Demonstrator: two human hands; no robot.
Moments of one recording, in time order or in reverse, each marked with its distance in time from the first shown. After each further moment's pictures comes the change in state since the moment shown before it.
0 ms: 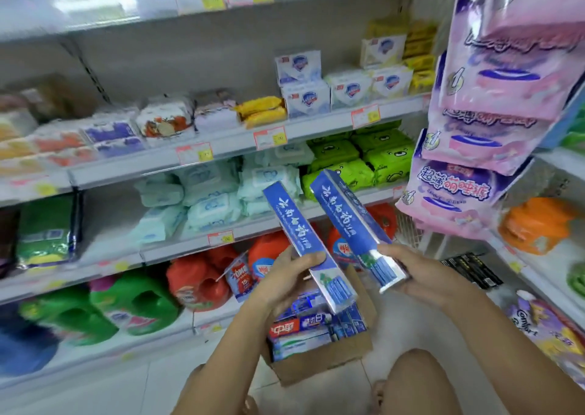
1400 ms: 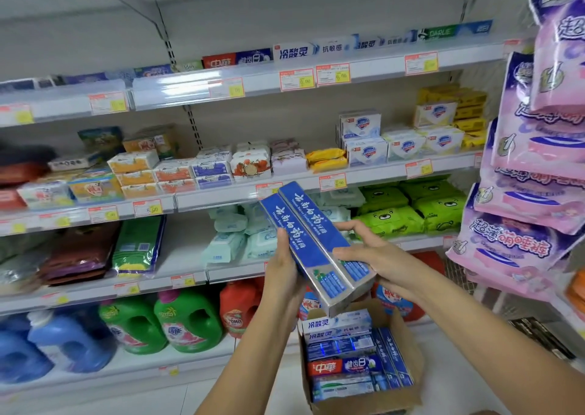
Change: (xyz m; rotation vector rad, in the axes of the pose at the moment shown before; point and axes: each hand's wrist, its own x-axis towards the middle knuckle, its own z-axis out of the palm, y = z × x) left_hand -0.068 0.086 -0.028 -0.276 0.423 0.313; right_hand -0.002 -0.085 0.166 -0.306 -0.226 -0.187
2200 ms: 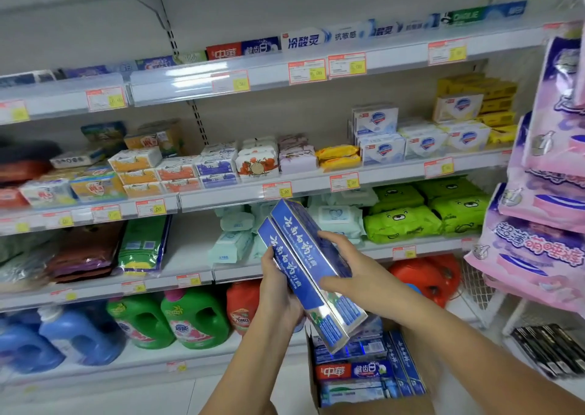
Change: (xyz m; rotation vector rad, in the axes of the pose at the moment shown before) left_hand 0.022 0.005 -0.018 -0.164 0.176 -0.152; right_hand 0.024 0.004 0.029 -0.491 0.035 -0.049
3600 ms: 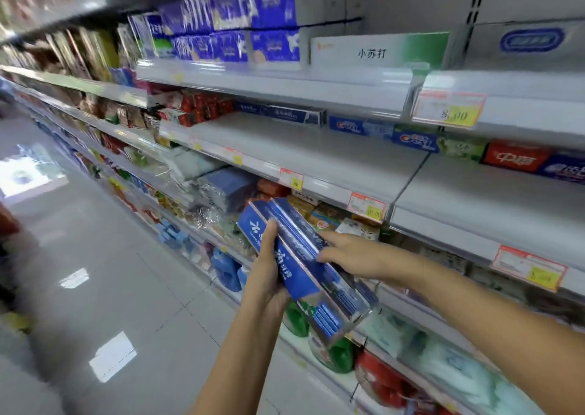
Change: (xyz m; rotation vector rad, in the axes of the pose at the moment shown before) left_hand -0.074 0.405 -0.052 -0.245 0.452 0.512; right_hand 0.267 -0.381 0.104 -0.456 -0.829 -0.289
